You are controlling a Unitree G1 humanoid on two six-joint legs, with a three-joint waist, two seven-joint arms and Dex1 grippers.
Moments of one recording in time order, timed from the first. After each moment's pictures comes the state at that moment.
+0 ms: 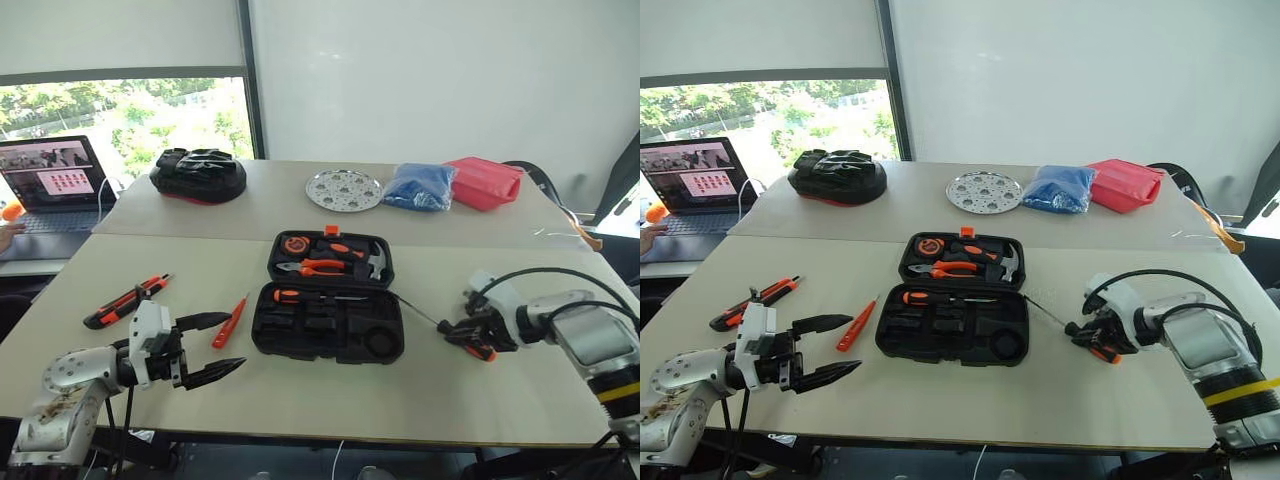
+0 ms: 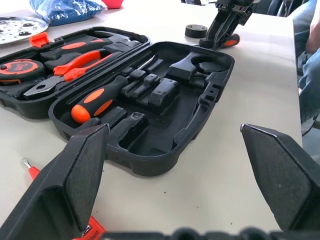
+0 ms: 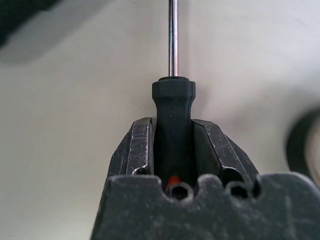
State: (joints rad) left arm -0.03 0.71 0.23 -0.09 -0.55 0.14 -1.25; right arm -0.47 -0.96 0.12 0.08 0.17 0.85 1.03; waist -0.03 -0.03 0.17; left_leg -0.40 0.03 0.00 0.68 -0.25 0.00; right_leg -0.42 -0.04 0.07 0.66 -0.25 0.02
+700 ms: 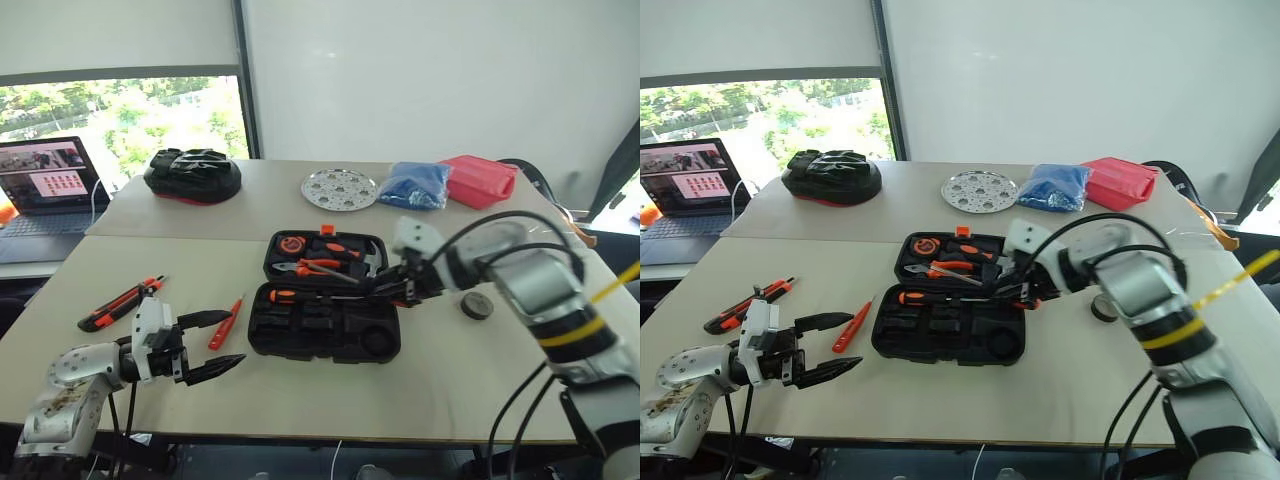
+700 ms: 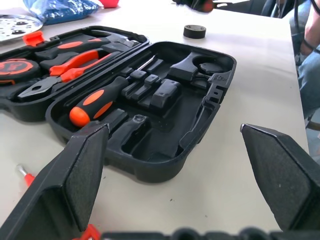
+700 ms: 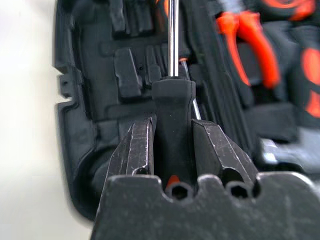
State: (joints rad) left arm -0.06 0.71 0.21 -0.03 -0.55 0.13 -1.26; right arm -0.98 -0.69 0.48 0.10 0.12 0.69 1.22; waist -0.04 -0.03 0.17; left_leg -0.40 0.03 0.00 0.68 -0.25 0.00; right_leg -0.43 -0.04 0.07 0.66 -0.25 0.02
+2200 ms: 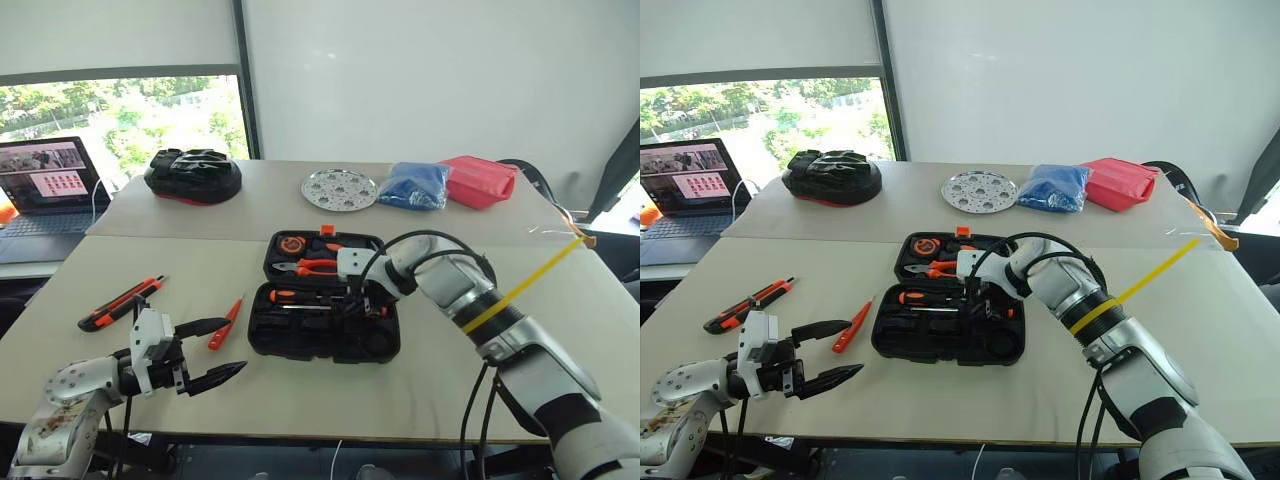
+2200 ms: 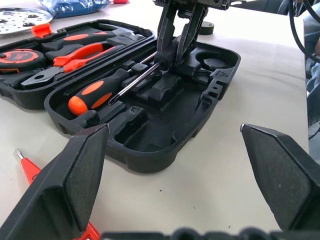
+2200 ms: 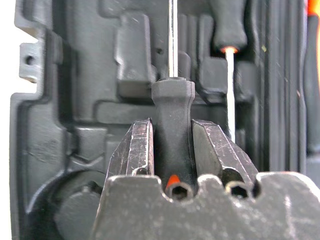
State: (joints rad) left arm 0.03 0.70 0.23 -0.13 -0.55 0.14 -1.18; right arm -1.05 -0.50 0.57 0.37 -0.11 0.56 1.31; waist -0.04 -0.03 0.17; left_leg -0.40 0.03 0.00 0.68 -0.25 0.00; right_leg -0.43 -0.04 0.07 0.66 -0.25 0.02
